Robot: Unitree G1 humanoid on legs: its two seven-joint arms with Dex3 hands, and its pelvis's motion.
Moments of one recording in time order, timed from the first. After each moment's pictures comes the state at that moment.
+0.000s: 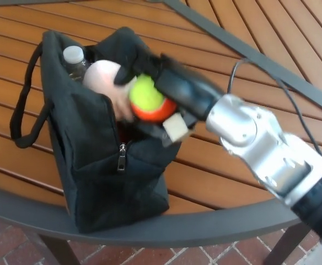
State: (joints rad) left_arm 0.45 0.05 0.09 0.71 0.06 -0.31 0.26; right_arm -0.83 -0.31 0.68 0.22 -0.18 0.17 0.13
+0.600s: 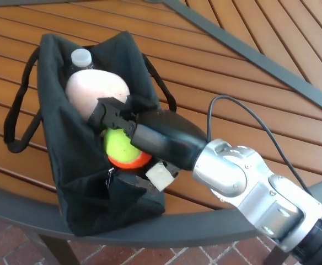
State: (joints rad) left_arm 0.43 0.05 0.09 0.71 0.06 -0.31 0.25; right_arm -0.67 -0.31 0.74 0.08 -0.34 0.06 0.17
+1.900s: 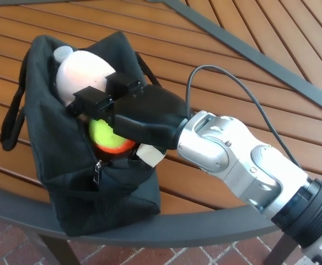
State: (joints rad) left_arm 0.42 0.08 0.05 0.78 0.08 -0.32 0.28; right_arm -0.83 -0.22 0.71 0.24 -0.60 -0.07 0.23
